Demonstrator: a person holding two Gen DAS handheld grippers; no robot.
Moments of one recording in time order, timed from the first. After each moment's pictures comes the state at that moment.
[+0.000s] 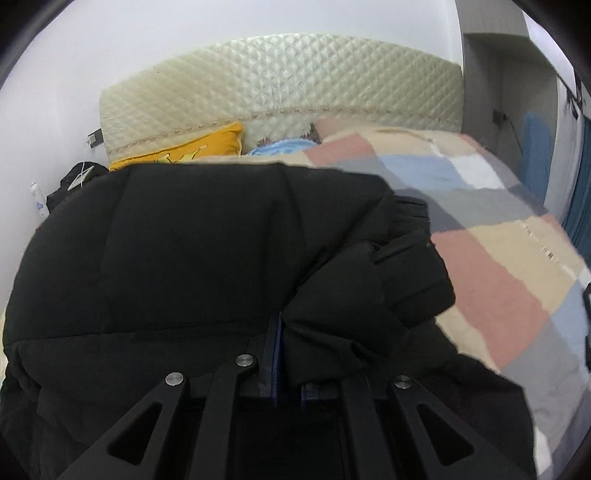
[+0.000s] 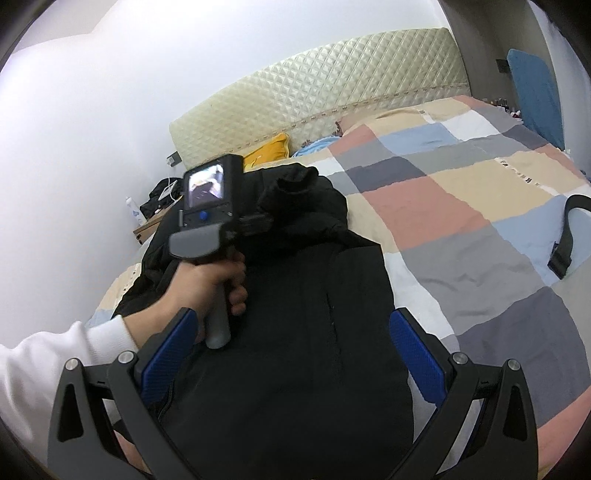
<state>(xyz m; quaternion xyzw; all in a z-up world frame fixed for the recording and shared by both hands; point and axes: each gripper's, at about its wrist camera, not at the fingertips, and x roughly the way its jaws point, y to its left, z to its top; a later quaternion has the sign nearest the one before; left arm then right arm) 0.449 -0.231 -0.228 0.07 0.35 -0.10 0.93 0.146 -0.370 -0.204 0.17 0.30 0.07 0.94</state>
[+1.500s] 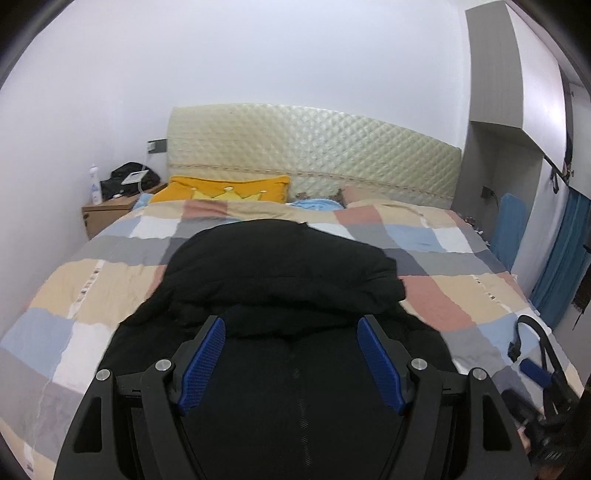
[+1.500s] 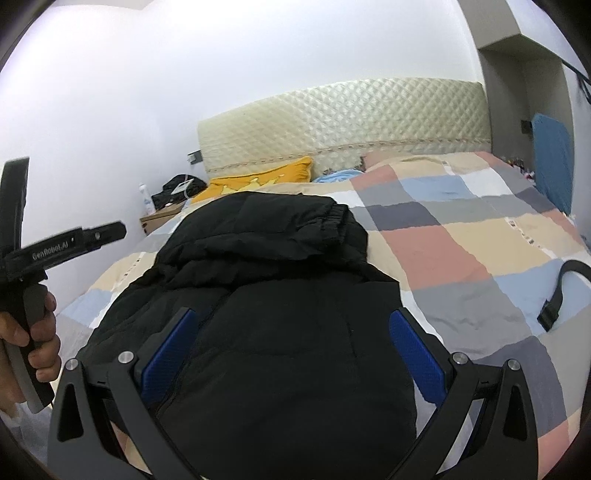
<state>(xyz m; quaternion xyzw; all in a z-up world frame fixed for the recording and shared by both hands) 0.211 -0.034 -0.091 -0.03 0.27 -0.09 0.96 0.121 -0.324 -0.176 0.08 0.24 0.08 0.96</state>
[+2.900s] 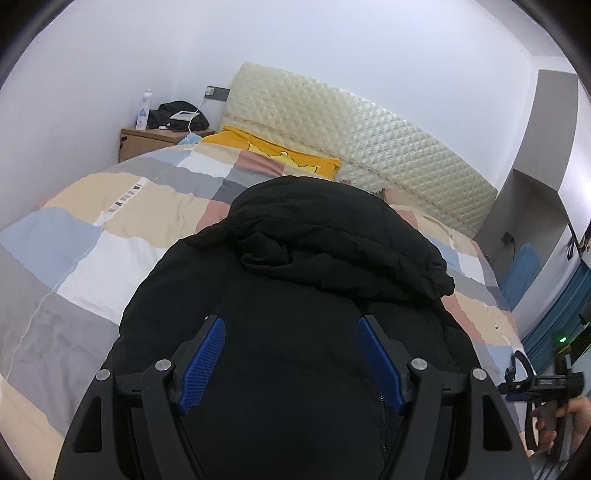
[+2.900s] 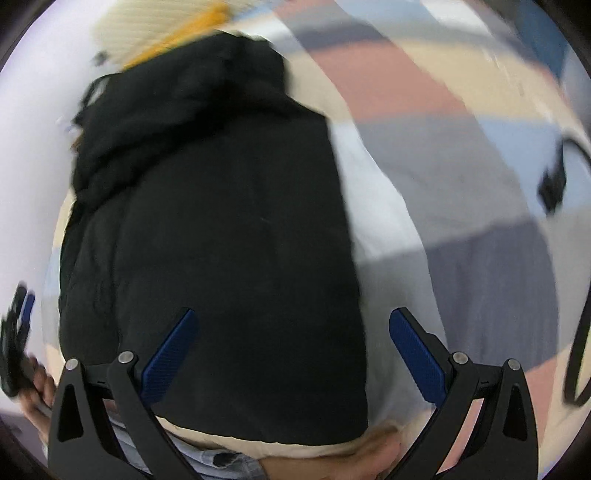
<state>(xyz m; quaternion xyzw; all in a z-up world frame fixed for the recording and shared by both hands) 0.201 0.091 -0.167 -0.17 0.31 -0.06 0.93 0.206 -0.399 -0.254 0.17 0.59 0.01 0.79</state>
